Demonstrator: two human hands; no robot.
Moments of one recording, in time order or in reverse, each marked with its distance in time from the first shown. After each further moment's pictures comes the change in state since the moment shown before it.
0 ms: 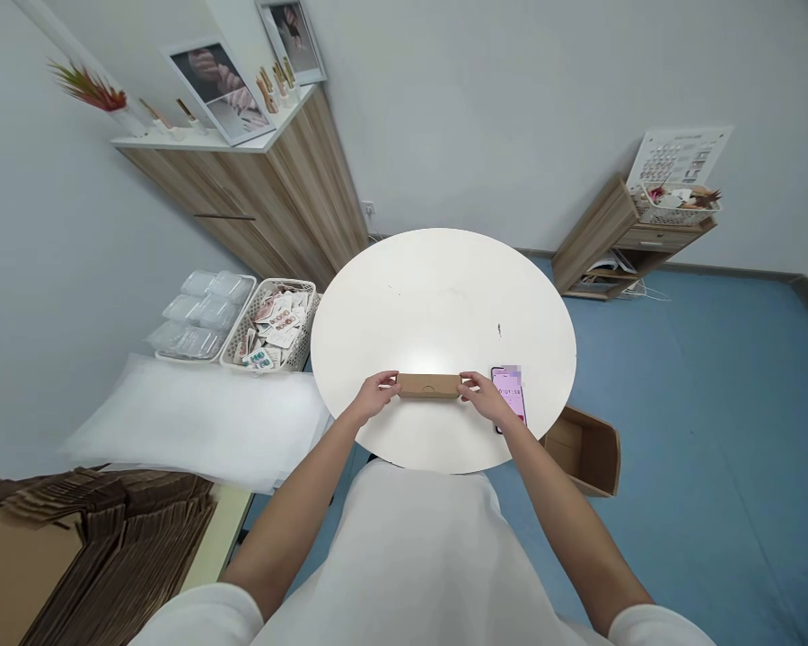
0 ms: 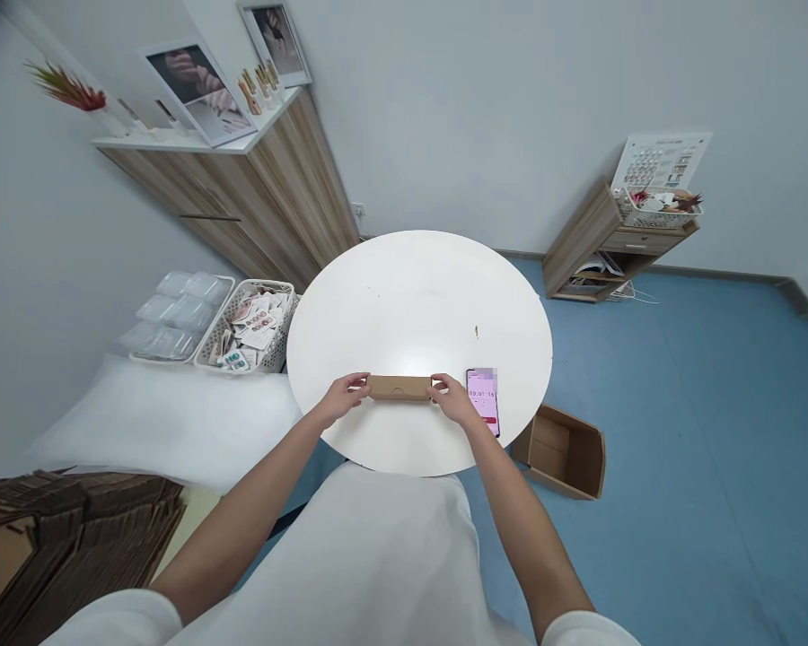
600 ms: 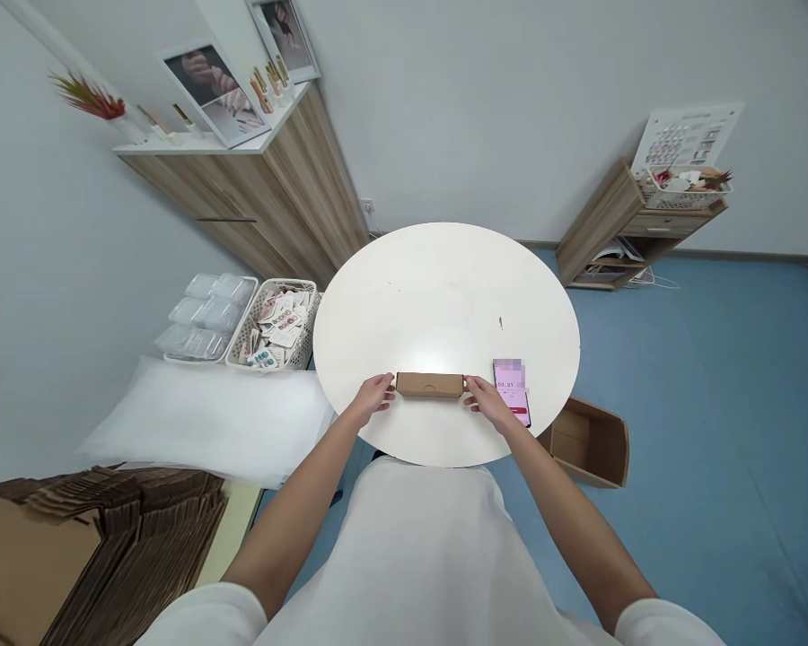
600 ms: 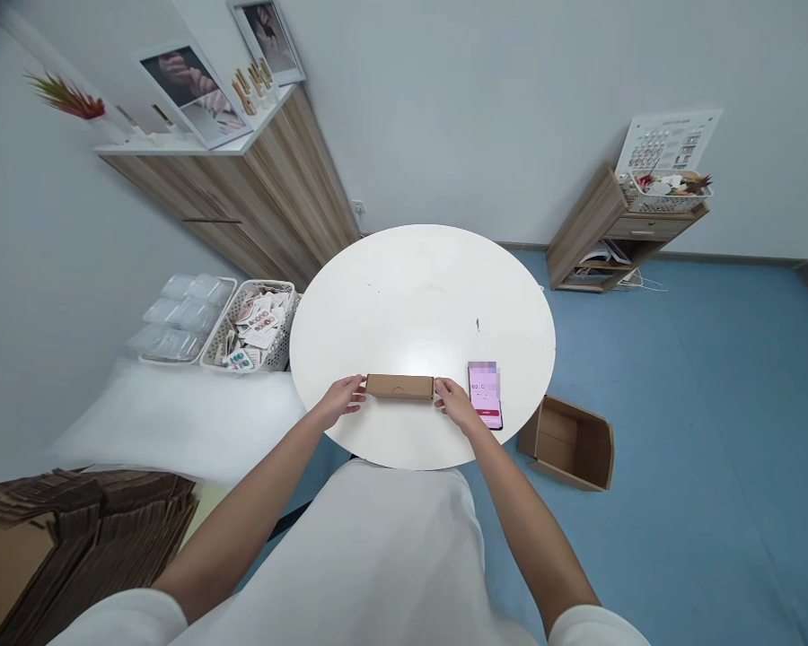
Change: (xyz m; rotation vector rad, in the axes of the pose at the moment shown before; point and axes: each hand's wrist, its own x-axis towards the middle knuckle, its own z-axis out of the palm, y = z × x) left_hand -0.007 0.000 -0.002 -0.122 0.037 -0.232; right_hand -0.012 0.016 0.008 0.182 -0.021 0.113
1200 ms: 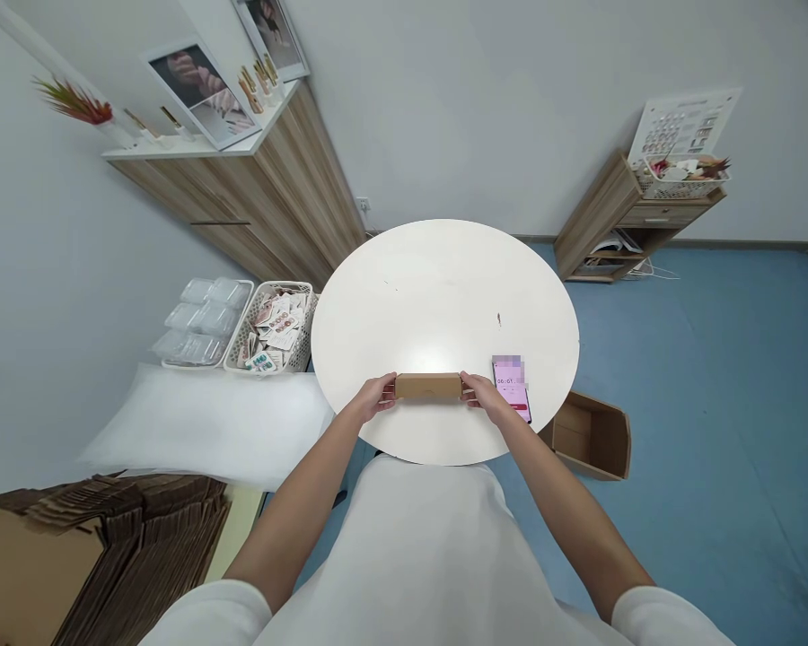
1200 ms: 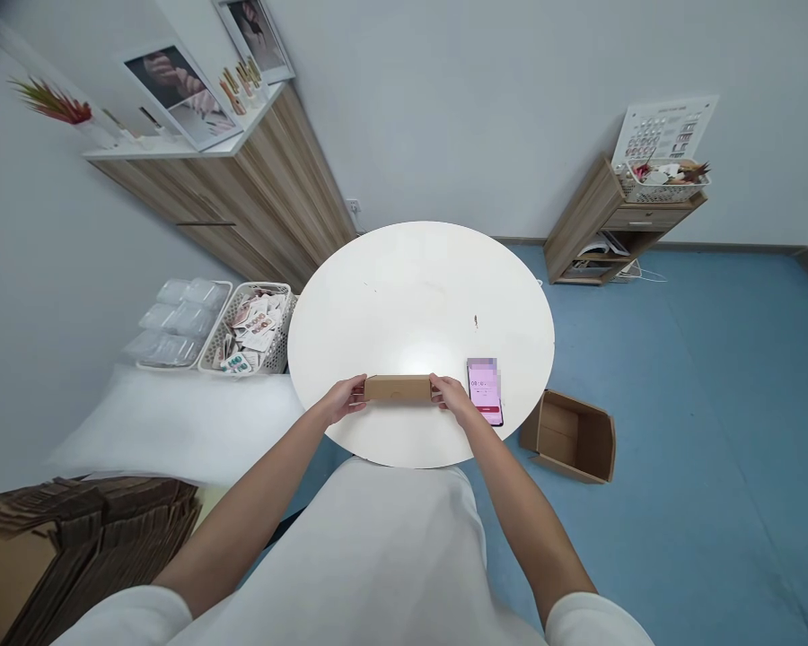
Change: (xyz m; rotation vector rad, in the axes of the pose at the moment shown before) left_hand 0.013 0.001 0.004 -0.154 -0.077 -0.144; right_hand 0.017 0.001 0.004 0.185 0.011 0.141
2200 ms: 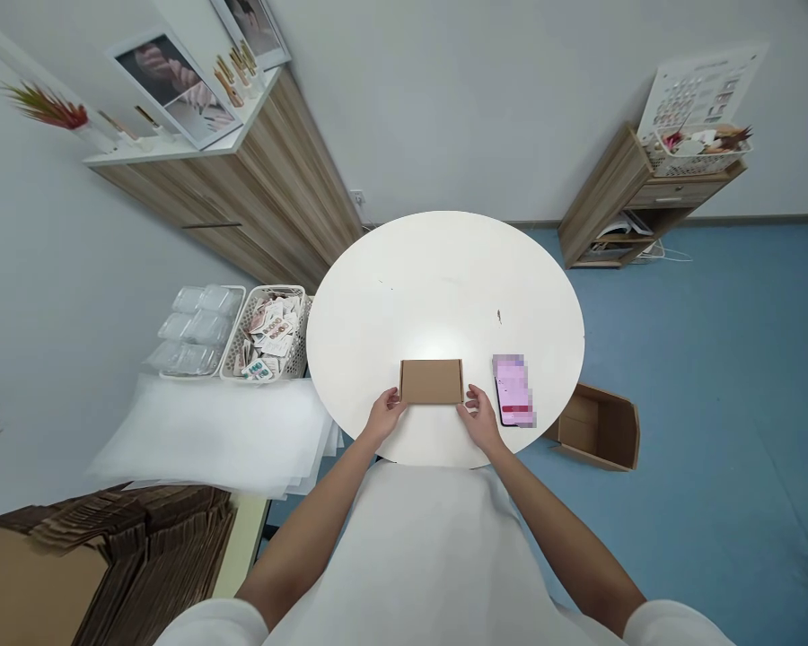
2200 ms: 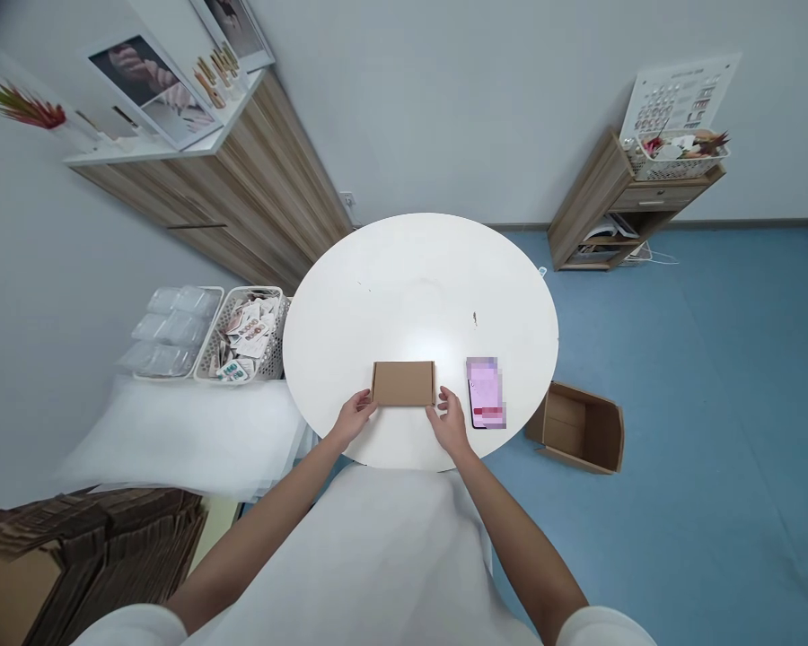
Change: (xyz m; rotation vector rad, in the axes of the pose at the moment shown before) left_hand 0.003 -0.046 0.024 0.282 0.196 0.235; right_hand -0.001 0.071 0.023 -0.102 0.330 -0.339
